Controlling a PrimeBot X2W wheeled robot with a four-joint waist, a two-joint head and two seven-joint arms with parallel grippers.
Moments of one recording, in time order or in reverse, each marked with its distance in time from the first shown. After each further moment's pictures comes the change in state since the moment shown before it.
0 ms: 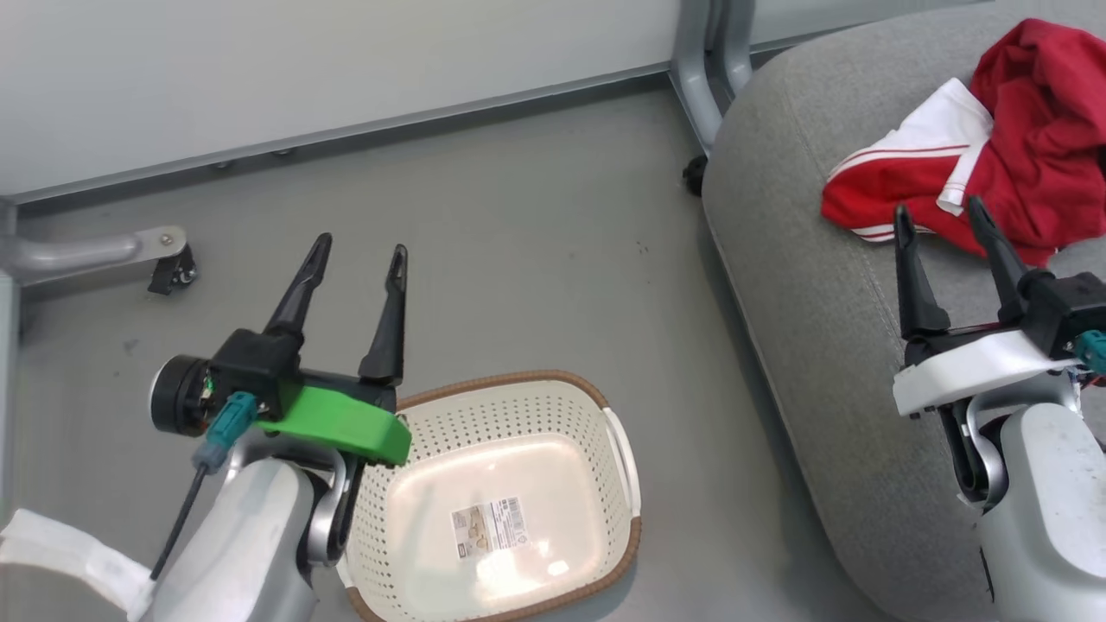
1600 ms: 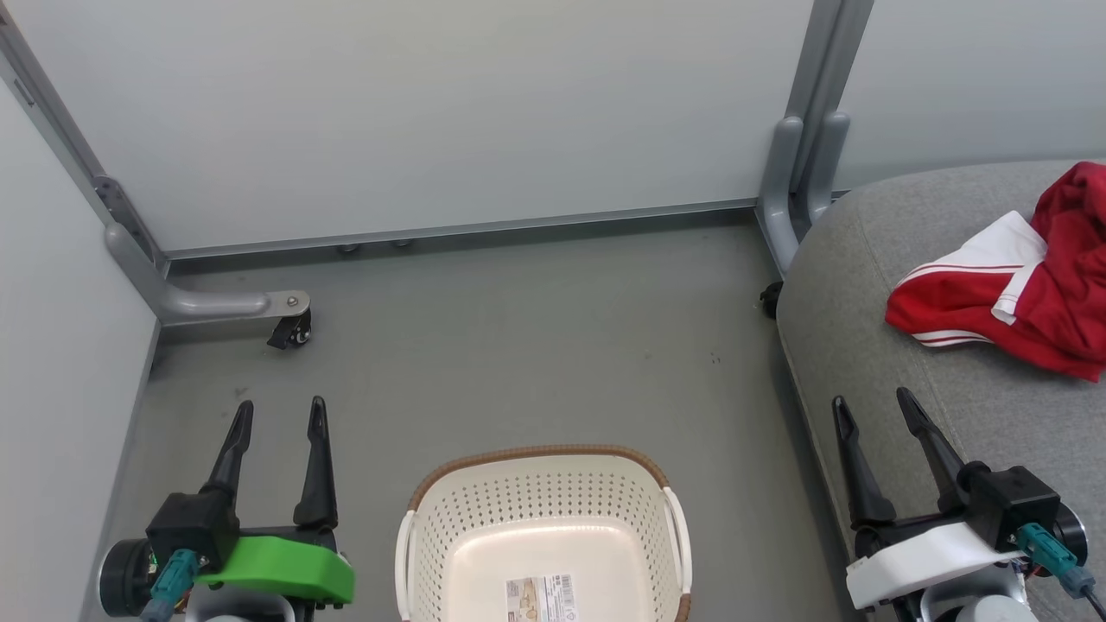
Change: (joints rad) left arm 0.363 -0.145 0.379 -0.042 0.187 -0.136 0.000; right arm 0.397 0.112 0.044 -0.193 0.006 0.000 0.000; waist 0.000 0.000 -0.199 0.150
